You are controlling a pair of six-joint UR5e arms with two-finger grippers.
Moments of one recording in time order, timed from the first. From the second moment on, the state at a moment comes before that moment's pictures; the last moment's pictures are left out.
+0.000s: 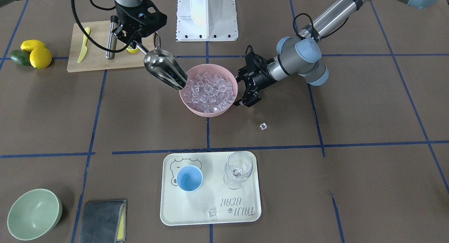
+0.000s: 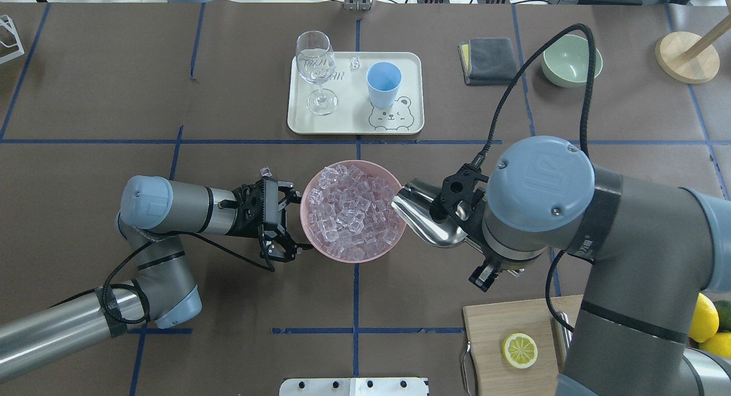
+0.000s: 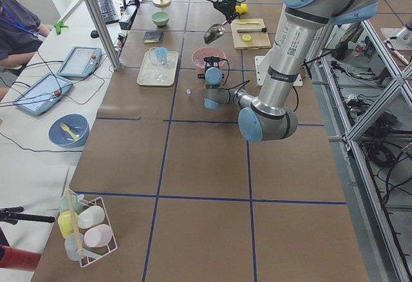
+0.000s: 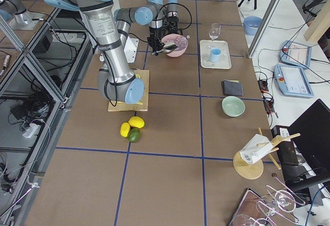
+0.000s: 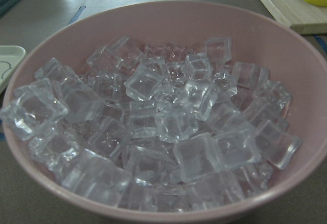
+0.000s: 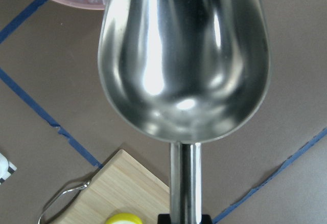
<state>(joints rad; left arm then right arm) -0.50 -2.05 -1.30 -2.98 -1.97 -0.02 0.44 -1.02 2.23 -2.30 1.82 0.32</state>
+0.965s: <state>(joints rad) -0.50 -2.05 -1.29 -2.98 -1.97 -0.02 0.44 -0.72 1.99 -2.62 1.84 0.25</state>
